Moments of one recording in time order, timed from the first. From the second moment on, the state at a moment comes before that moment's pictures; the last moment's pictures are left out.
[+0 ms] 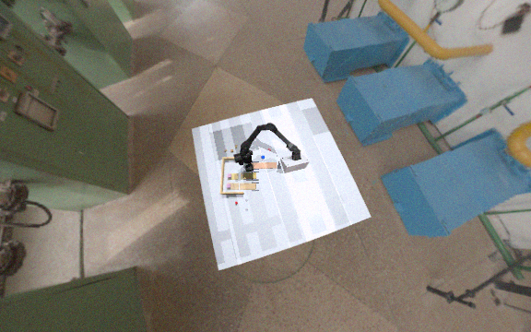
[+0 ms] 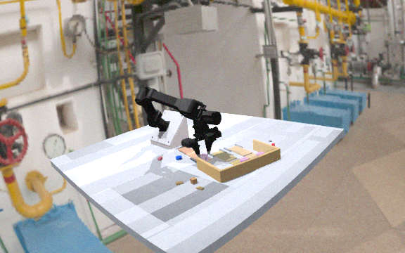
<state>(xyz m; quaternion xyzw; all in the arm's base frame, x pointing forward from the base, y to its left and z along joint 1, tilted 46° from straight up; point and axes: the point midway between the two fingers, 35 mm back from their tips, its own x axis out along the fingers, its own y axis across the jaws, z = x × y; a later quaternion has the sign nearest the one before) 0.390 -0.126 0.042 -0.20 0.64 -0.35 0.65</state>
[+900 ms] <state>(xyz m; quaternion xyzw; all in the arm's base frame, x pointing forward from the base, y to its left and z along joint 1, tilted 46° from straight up) 0.381 -0.135 0.032 -0.20 0.64 -0.35 0.65</state>
